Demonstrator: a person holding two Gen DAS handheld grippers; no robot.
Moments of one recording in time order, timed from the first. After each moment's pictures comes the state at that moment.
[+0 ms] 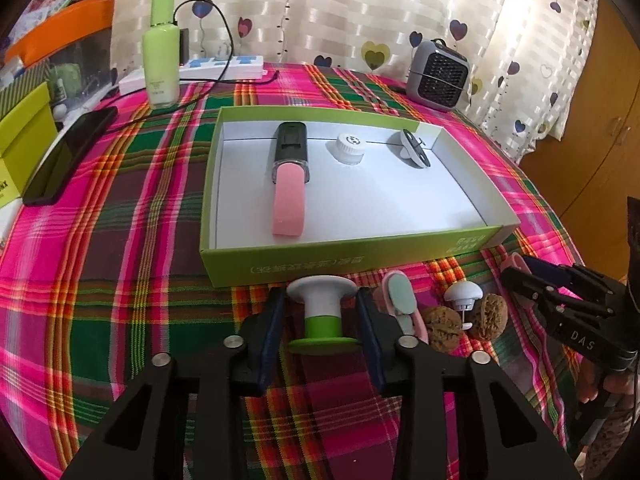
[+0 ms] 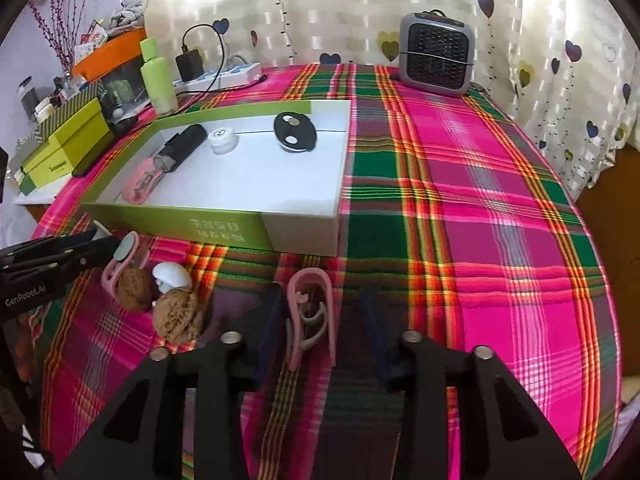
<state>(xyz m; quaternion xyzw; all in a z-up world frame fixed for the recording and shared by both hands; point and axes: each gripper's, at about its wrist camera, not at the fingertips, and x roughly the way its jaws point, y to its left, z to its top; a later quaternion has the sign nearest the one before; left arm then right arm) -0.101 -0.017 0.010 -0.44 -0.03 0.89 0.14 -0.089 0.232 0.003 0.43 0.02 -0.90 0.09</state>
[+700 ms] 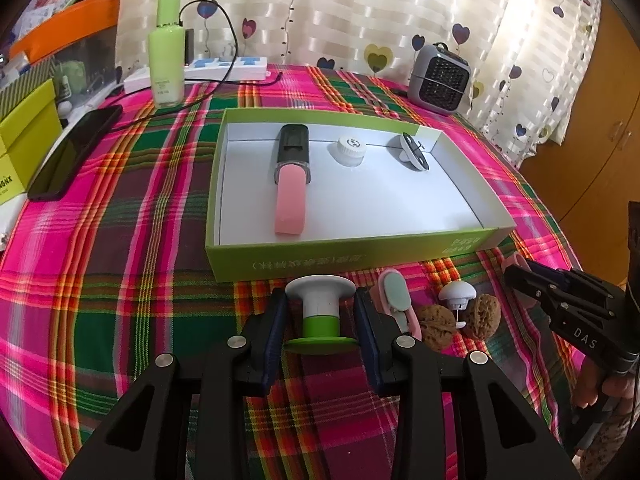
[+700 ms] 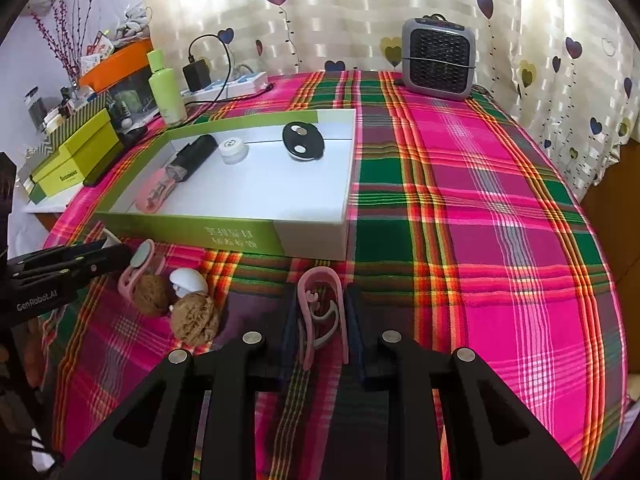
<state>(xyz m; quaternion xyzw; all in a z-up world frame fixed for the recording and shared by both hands) -0.097 -0.020 0.014 -0.44 -0.04 0.89 0.14 -0.087 0.232 0.009 0.42 0.00 -0.90 0.11</state>
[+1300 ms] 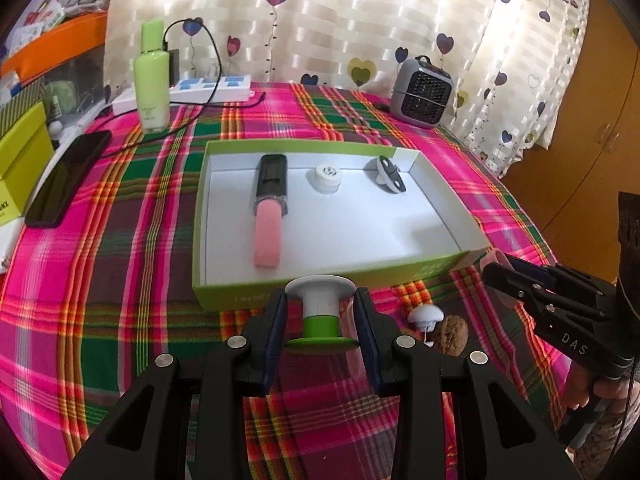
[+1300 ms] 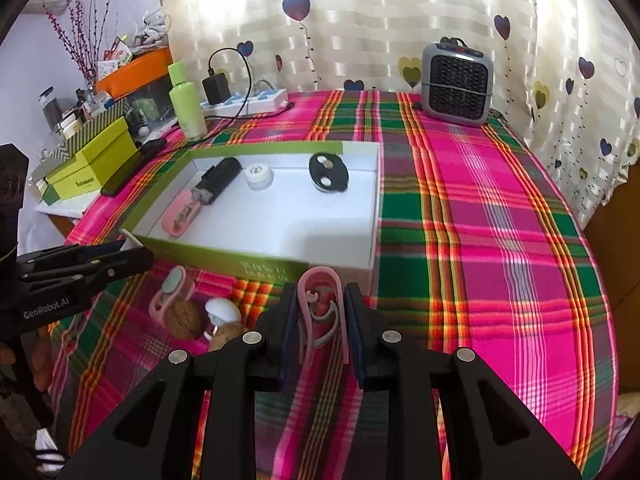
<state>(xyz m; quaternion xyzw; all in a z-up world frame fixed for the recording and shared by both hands) -0.100 -0.010 0.040 -0.43 -0.04 0.89 0.16 -0.090 0.218 0.032 0.40 0.00 -0.91 0.13</state>
